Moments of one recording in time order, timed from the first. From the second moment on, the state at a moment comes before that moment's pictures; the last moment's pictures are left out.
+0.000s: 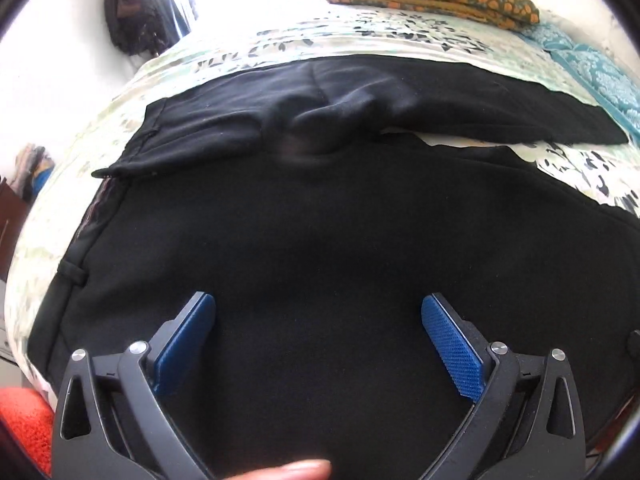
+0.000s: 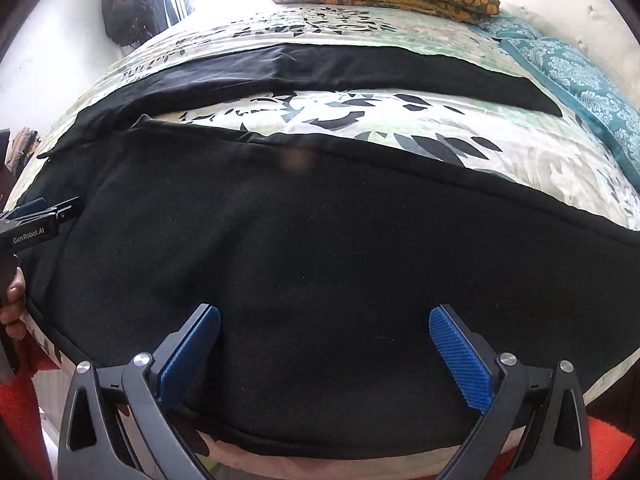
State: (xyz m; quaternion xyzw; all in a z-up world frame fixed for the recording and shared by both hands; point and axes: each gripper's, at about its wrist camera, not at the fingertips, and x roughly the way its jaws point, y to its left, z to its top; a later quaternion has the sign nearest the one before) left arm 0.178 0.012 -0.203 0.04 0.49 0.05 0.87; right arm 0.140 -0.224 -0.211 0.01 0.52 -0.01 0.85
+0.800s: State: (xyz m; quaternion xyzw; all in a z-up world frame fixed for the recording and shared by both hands) left arm 0.188 0.145 -0.138 -0.06 0.45 0.07 0.89; right arm 0.138 -0.222 -0.212 0.01 0.51 -0.02 0.86
